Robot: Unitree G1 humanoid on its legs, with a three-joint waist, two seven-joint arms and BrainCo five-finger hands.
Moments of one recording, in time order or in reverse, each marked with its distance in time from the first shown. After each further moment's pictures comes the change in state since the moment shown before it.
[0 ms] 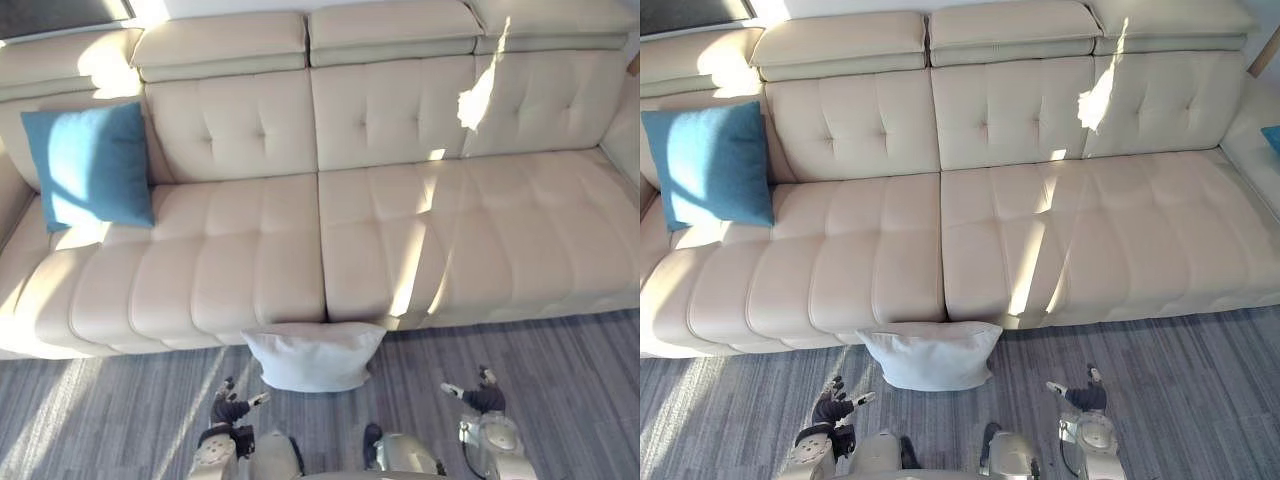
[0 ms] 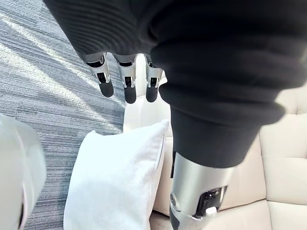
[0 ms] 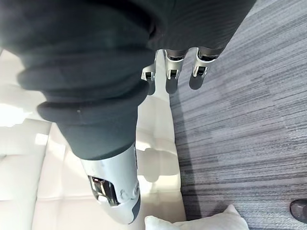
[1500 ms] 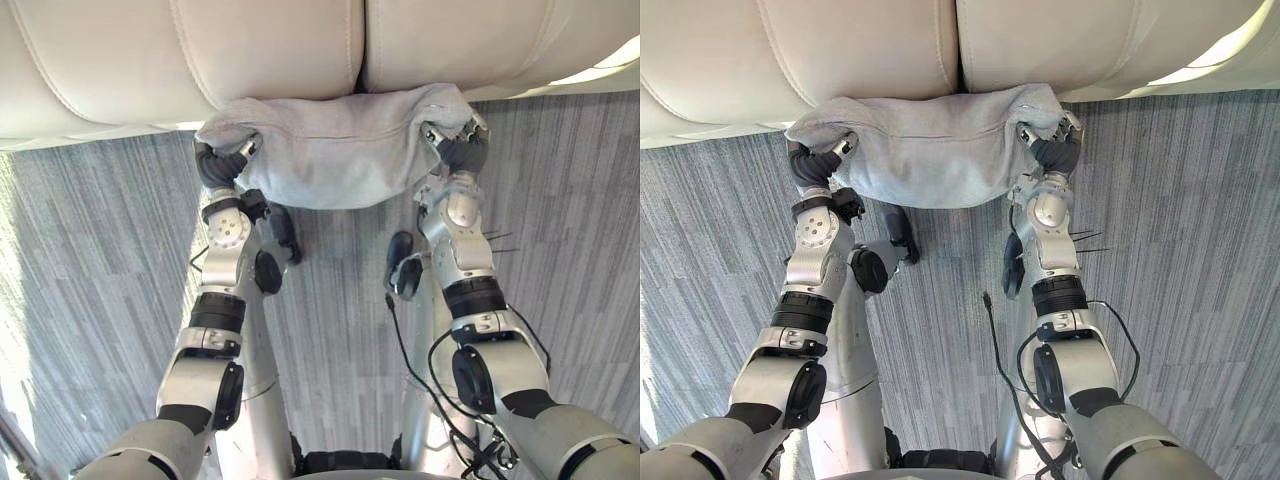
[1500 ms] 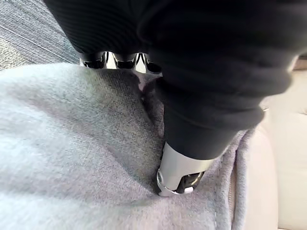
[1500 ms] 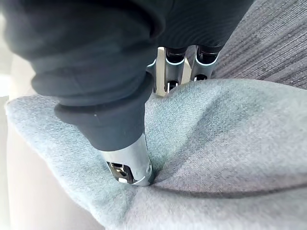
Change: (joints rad) left arm -0.858 0.073 -0.050 -0.303 -0.153 -0.057 0.283; right arm -0.894 0.051 0.182 -0.228 0.265 -0.051 -0.236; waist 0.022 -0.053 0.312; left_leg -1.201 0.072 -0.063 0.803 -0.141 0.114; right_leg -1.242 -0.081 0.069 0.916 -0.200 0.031
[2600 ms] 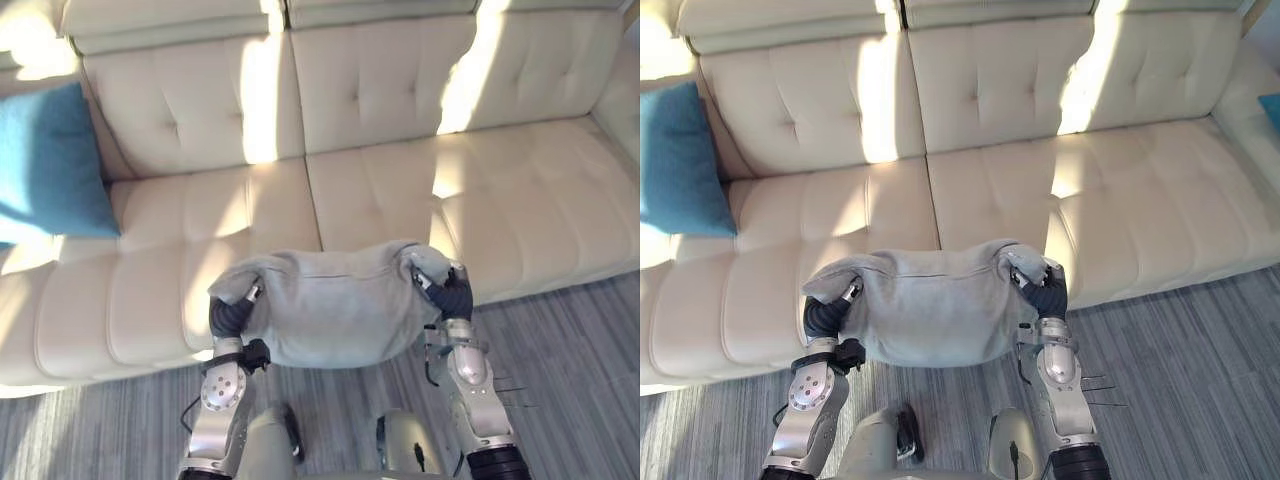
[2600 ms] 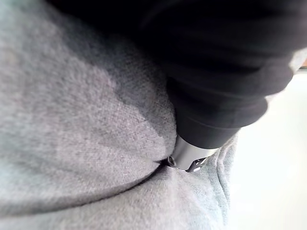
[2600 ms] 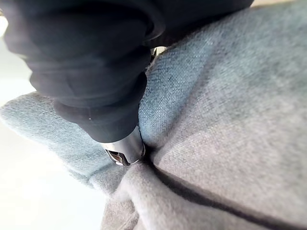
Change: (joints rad) left arm 0.874 -0.055 -0.151 -0.482 0.066 -0.059 -0.135; right arm 0.818 -0.003 0.145 -0.392 -0.083 -0.097 0.254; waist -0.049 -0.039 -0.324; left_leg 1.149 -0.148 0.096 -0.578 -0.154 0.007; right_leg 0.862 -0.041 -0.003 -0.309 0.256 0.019
